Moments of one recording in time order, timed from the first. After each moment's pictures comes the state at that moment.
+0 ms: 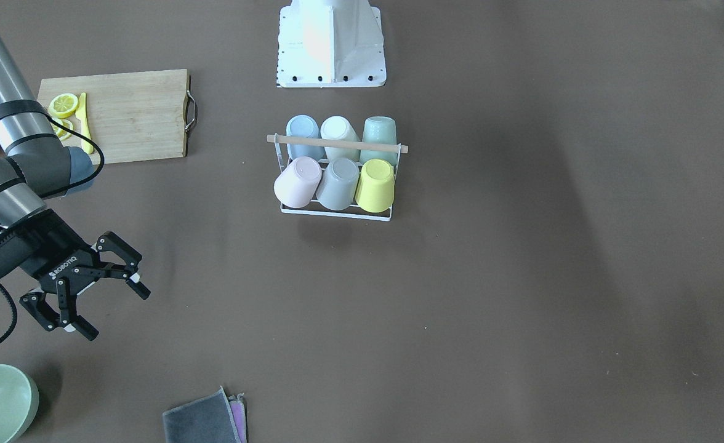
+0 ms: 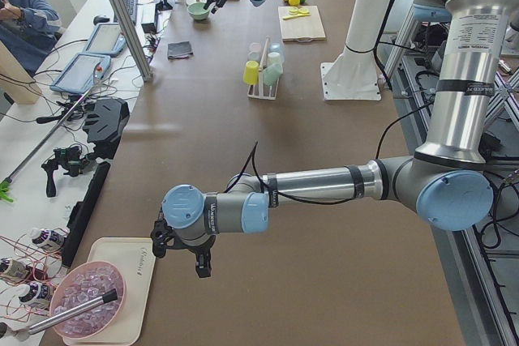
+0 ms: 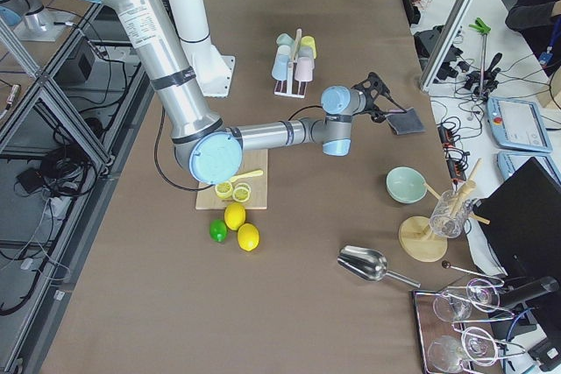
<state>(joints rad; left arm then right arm) -1.65 -1.71 -1.34 -1.58 -2.38 -0.07 0.98 -1.13 1.22 -0.18 1.90 0.79</state>
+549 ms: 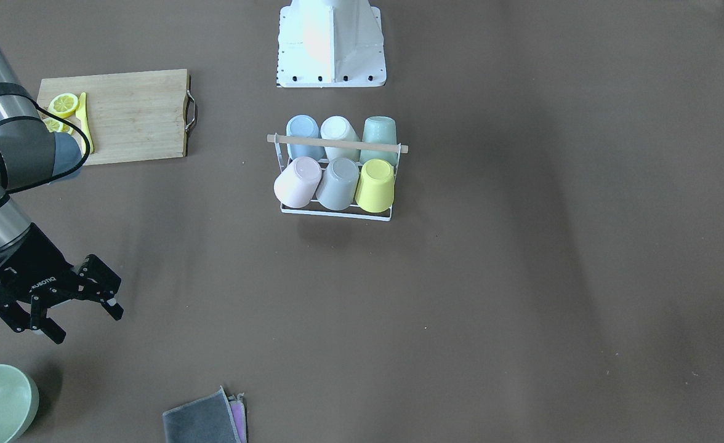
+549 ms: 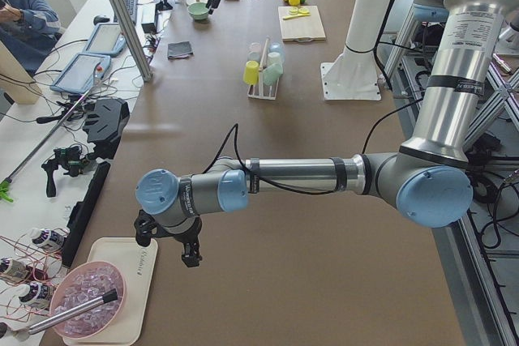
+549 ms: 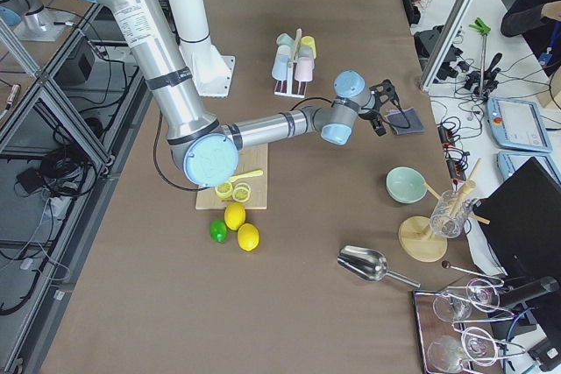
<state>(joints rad) -1.65 -1.78 -1.34 -1.48 -2.39 0.01 1.03 -1.15 1.38 -0.70 2.00 0.80</state>
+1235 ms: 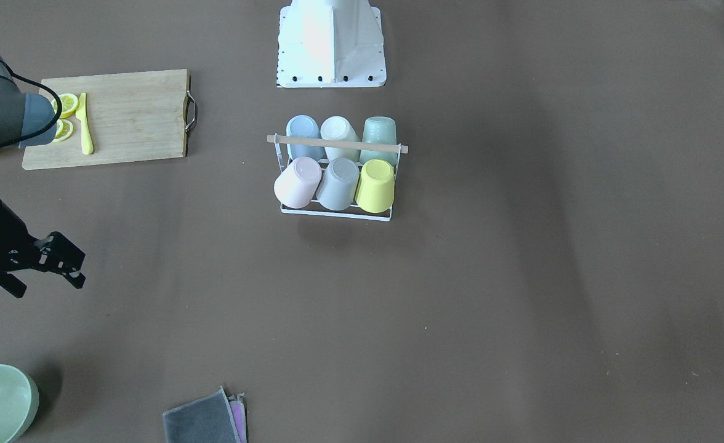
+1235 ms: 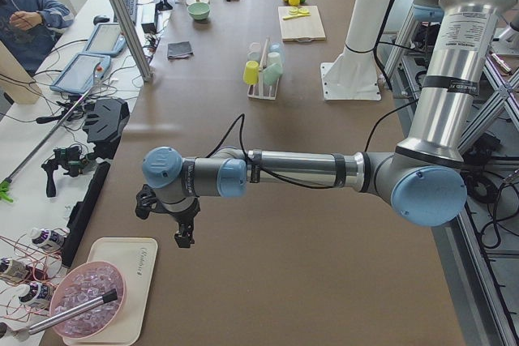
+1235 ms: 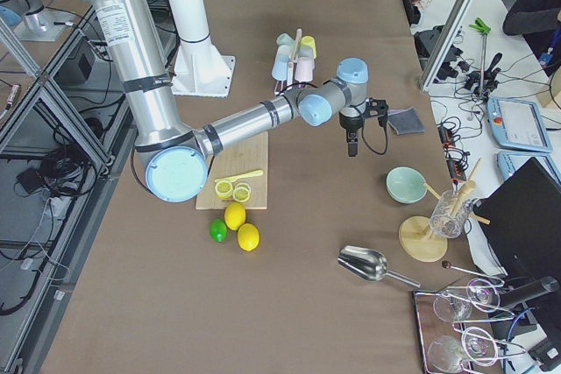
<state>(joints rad) -1.58 -1.76 -1.42 -1.54 -2.36 0.02 1.12 -1.29 1.70 -1.48 2.13 0.71</state>
